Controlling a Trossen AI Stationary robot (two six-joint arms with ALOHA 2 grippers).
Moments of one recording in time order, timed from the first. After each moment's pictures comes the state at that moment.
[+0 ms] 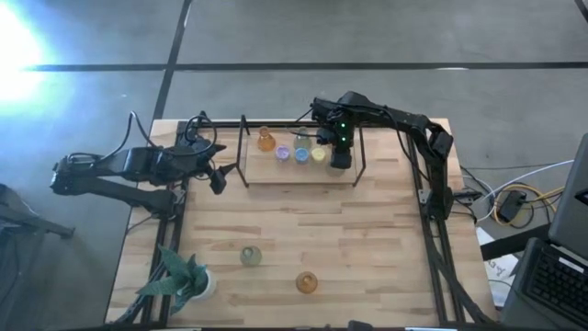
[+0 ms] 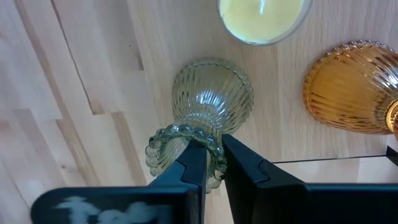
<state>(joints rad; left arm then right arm) -0.01 0.78 0.98 -0.75 -0.56 -0.29 -0.52 2.00 1.79 -1.40 -0.13 -0.32</state>
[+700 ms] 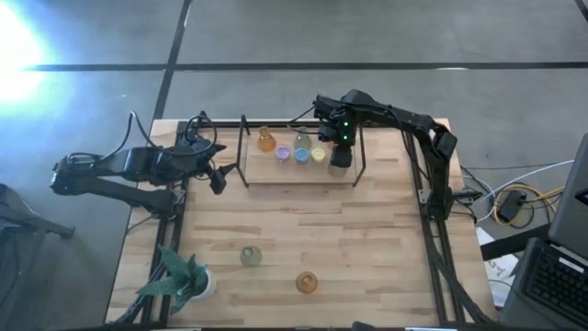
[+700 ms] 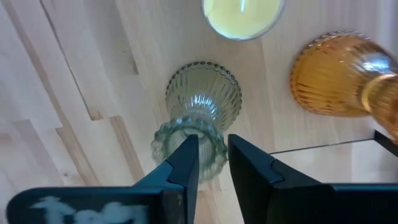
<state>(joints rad) -0.01 0.78 0.98 -0.75 -0.56 -0.29 -0.52 1.97 1.79 -1.40 -0.12 -0.26</state>
